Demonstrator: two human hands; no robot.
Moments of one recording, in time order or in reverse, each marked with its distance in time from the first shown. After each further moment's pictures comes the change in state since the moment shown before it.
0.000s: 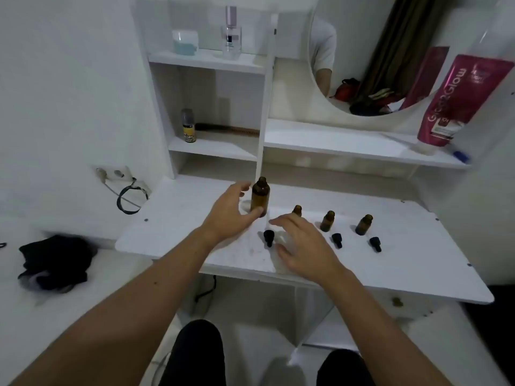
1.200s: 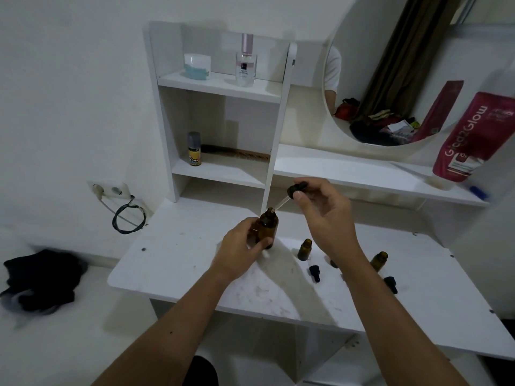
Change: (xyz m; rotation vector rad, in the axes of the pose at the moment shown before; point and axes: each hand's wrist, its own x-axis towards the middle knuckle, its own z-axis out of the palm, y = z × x) left_hand 0.013 -0.028 0.031 -0.141 0.026 -0.066; right_hand 0.093 -0.015 -0.064 0.723 0.447 0.082
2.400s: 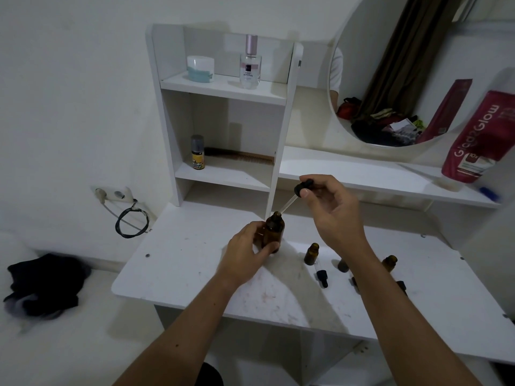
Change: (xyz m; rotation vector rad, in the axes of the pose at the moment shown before) left_hand 0.003 -0.004 0.002 0.016 0.016 0.020; right_hand 0.016 0.008 0.000 -0.083 0.000 -0.021
